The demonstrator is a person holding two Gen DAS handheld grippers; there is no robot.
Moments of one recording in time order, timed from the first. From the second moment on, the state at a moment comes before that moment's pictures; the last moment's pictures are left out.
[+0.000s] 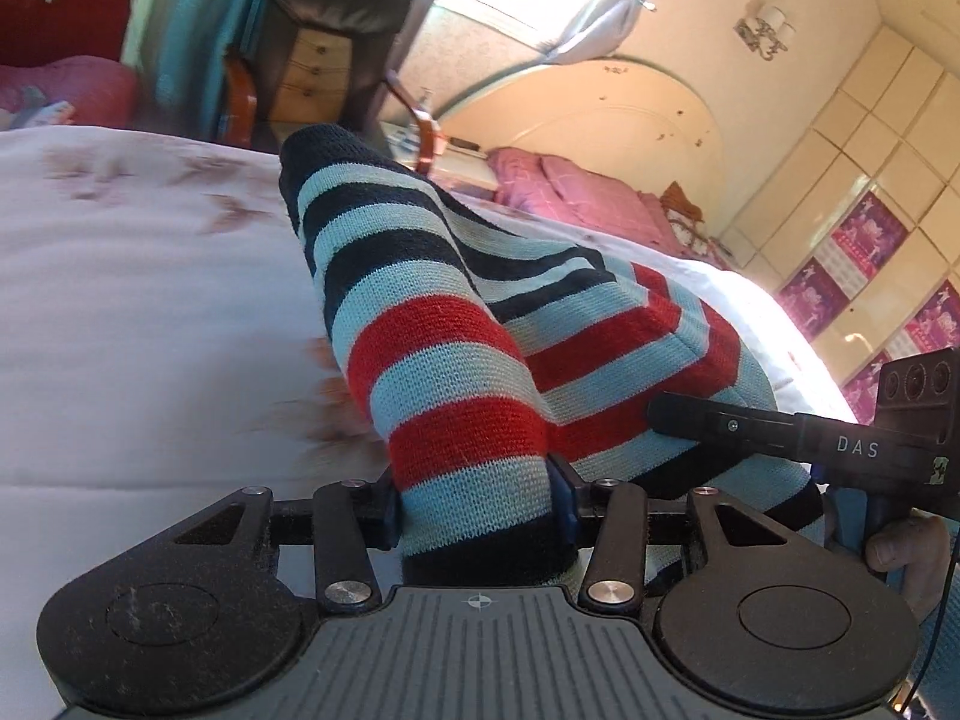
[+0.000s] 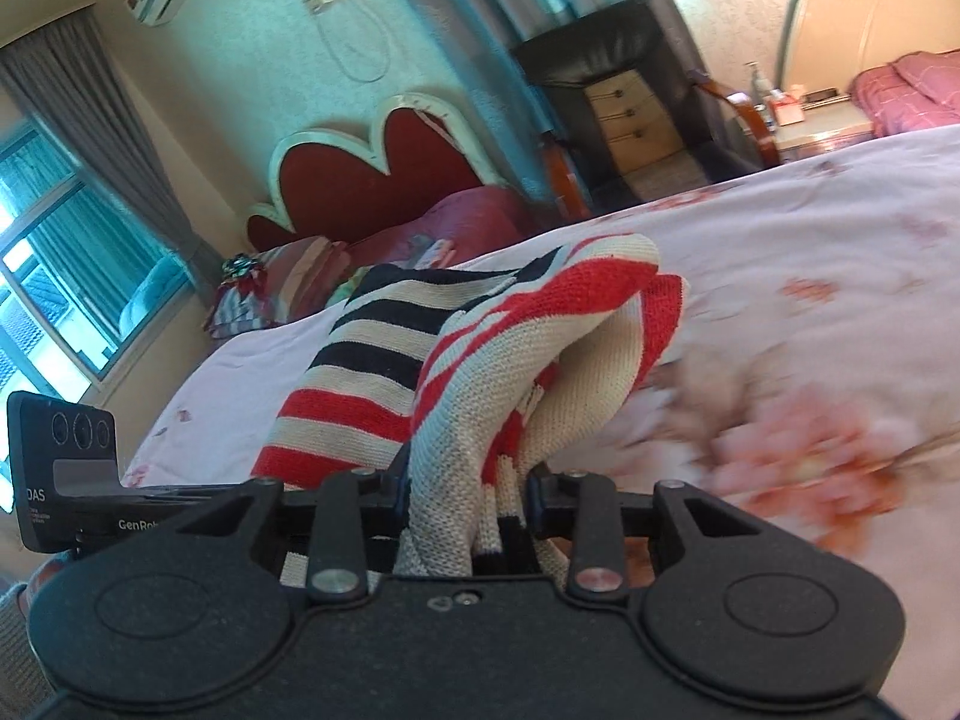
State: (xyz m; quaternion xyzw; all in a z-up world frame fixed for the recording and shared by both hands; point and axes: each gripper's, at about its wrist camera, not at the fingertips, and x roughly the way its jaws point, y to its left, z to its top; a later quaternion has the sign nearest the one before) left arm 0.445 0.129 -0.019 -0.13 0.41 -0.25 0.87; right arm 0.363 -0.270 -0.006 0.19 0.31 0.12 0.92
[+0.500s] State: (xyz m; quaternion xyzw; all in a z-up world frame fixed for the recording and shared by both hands) left arm 0.409 0.278 -0.046 -0.16 0.43 -0.21 0.87; right arm 0.401 -0.126 -0.042 0.20 0.34 0.17 0.90
